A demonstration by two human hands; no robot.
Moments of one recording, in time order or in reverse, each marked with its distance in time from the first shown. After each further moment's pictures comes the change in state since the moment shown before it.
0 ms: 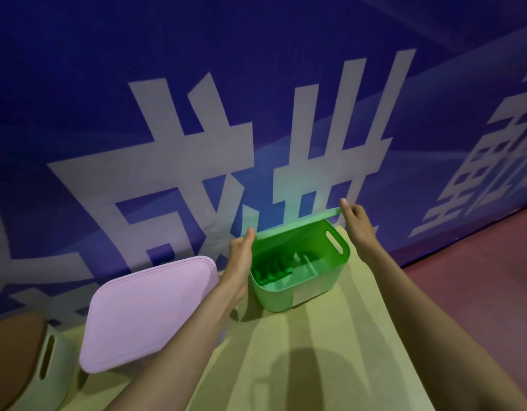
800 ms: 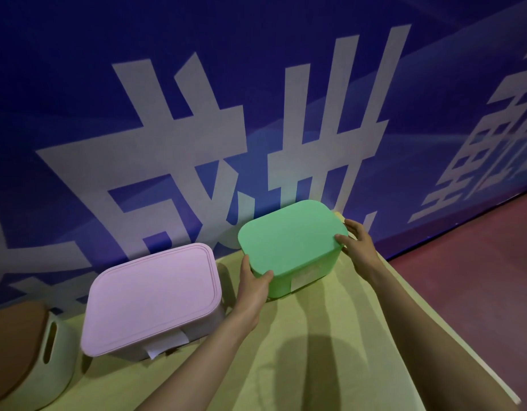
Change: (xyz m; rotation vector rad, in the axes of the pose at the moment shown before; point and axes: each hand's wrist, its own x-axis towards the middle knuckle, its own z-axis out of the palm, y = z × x) left_hand -0.040 -0.069 0.016 0.088 0.013 0.034; right_hand -0.031 0.069 -0.008 0.298 -0.086 0.160
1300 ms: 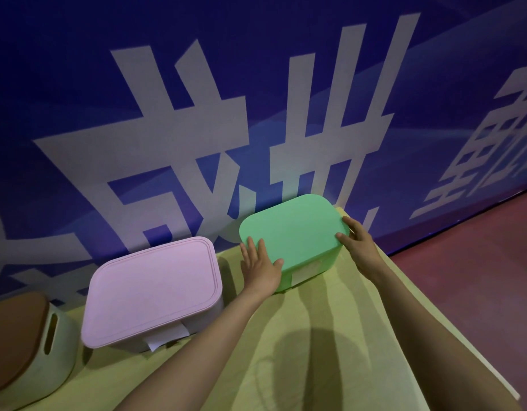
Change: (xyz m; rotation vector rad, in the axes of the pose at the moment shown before) left_hand 0.020 0.010 0.013 0.866 -0.063 0.144; right_hand -0.002 0.010 -0.003 -0.119 -0.068 -0.054
